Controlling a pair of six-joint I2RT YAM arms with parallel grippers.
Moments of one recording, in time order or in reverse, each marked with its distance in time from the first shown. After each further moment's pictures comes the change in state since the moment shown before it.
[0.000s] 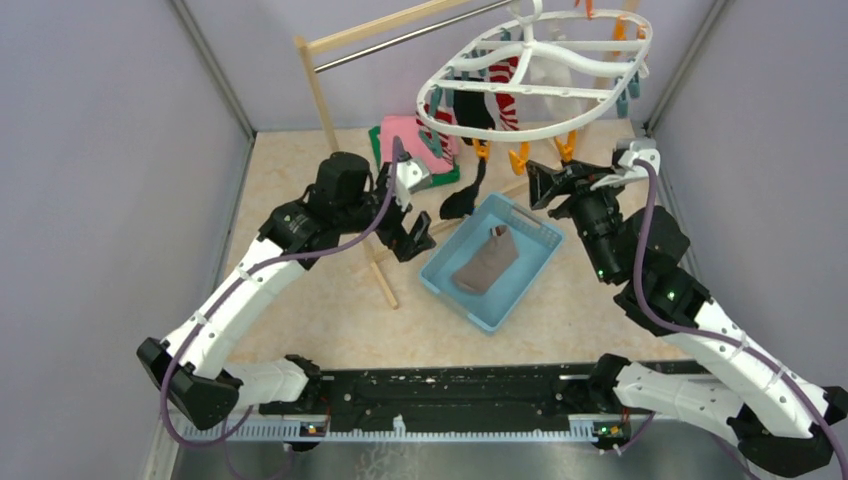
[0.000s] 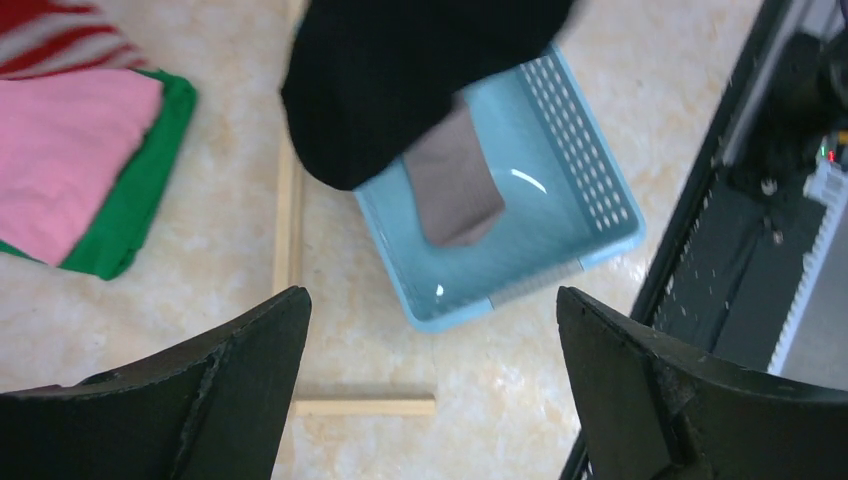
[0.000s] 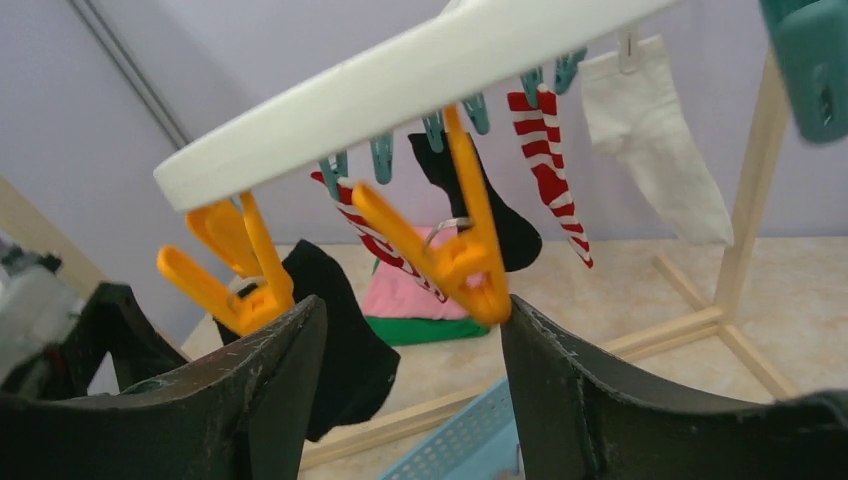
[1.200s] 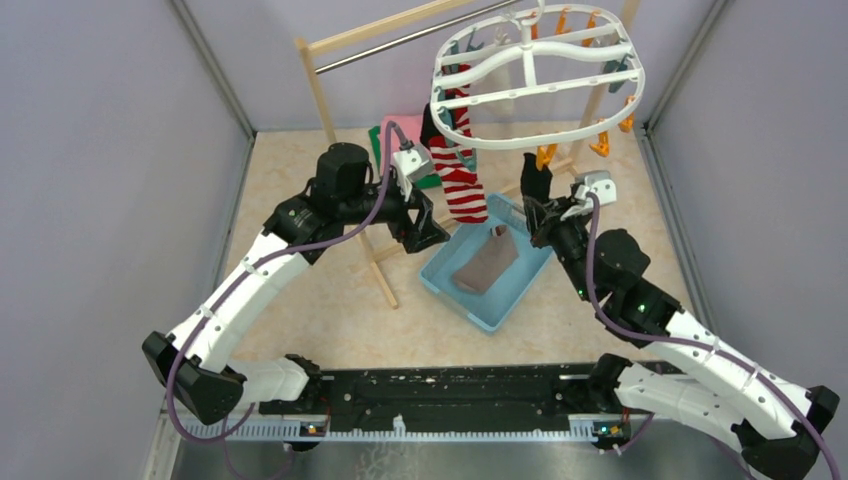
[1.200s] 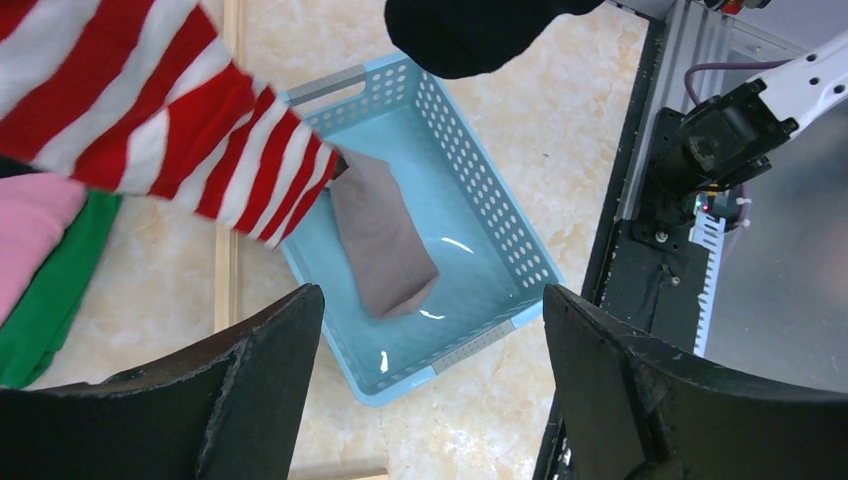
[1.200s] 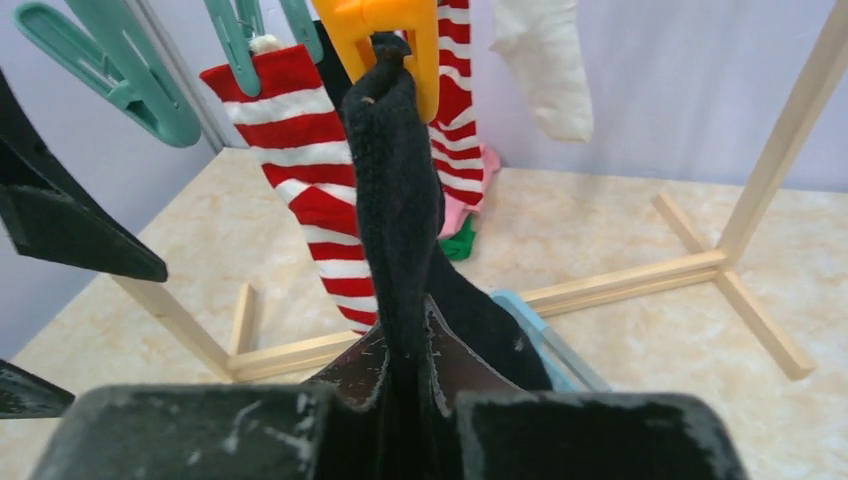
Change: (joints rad) left arm 0.046 0.043 0.035 0.169 0.189 -0.125; right arm -0.002 -0.083 -0.283 0.058 -0.055 -0.037
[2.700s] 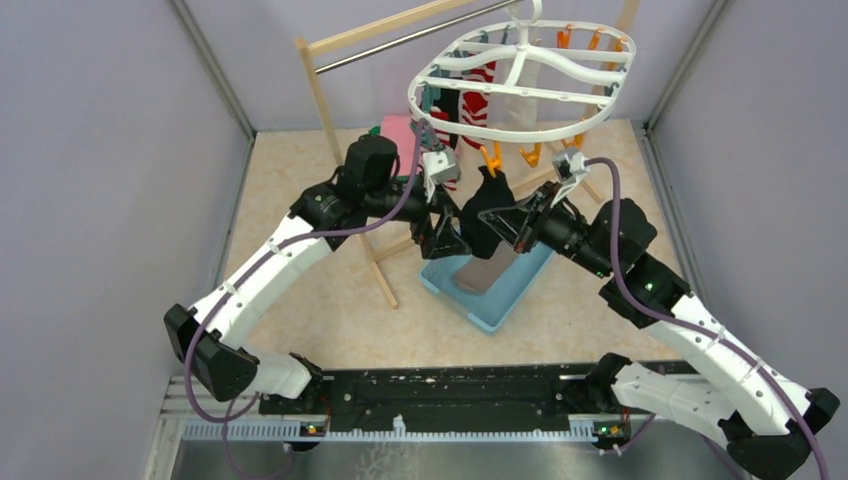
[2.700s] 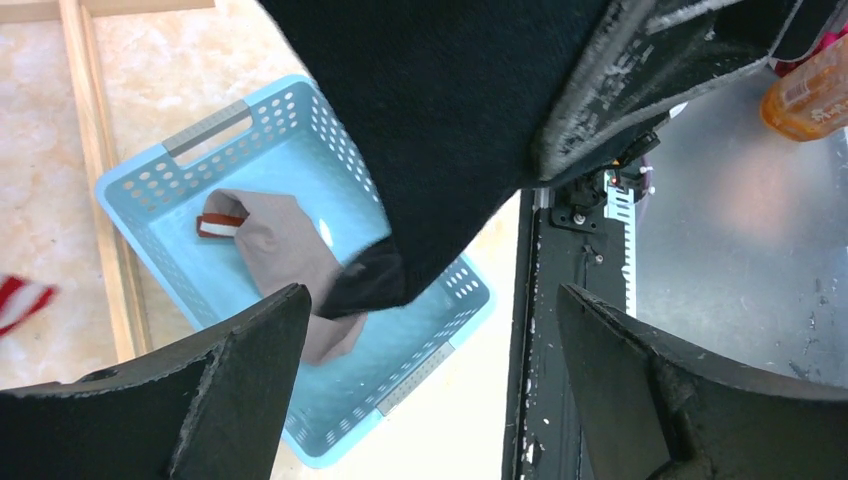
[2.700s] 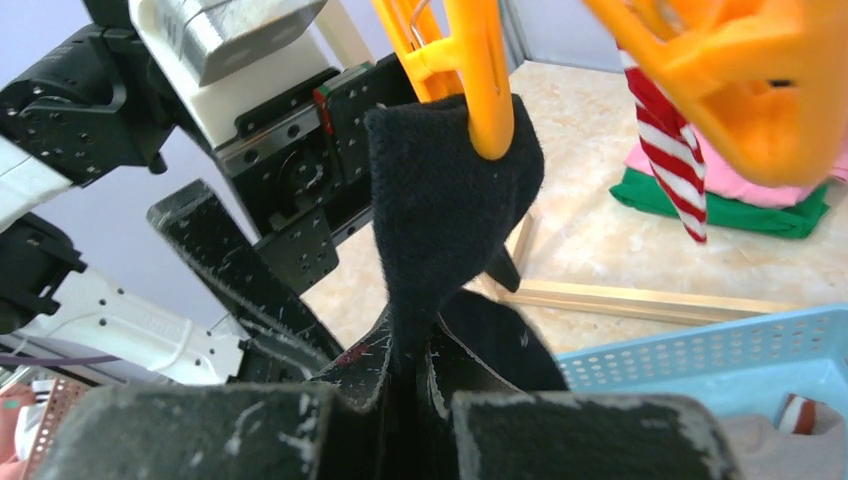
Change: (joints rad) left arm -0.066 0.132 0.085 -0.001 0.176 0.013; right arm -0.112 0.094 0.175 -0.122 -0.677 0.328
